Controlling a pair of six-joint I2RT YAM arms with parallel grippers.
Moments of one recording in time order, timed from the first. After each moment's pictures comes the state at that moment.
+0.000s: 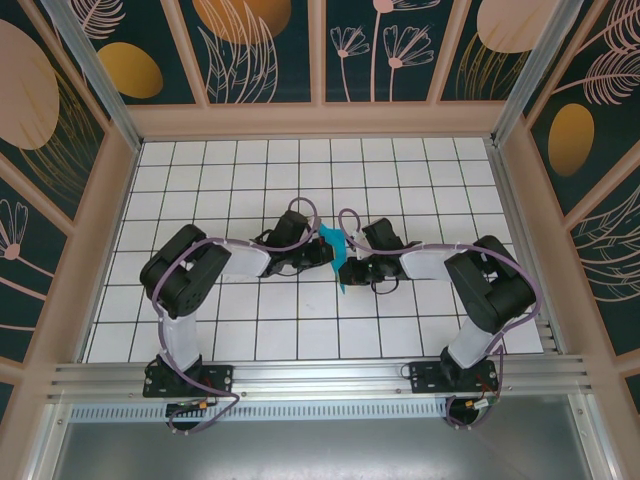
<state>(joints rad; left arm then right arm) -0.68 1.93 0.89 0.30 0.42 -0.86 0.58 1.68 0.71 -0.07 -0.52 0.43</state>
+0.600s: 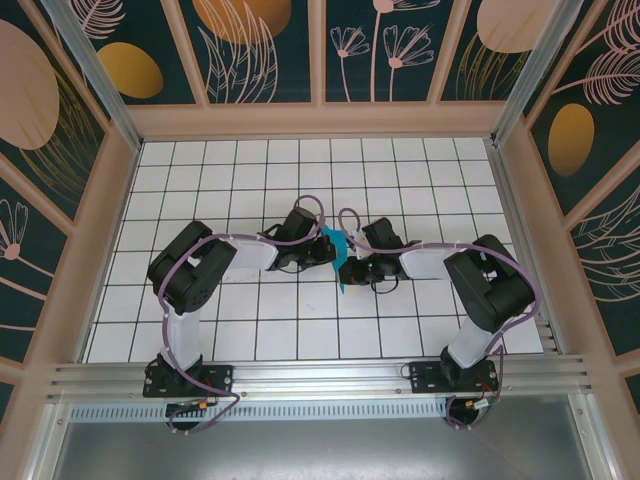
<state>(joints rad) -0.68 1.97 0.99 0.15 0.36 -0.83 0.58 1.69 0.71 -0.08 -0.52 0.43</state>
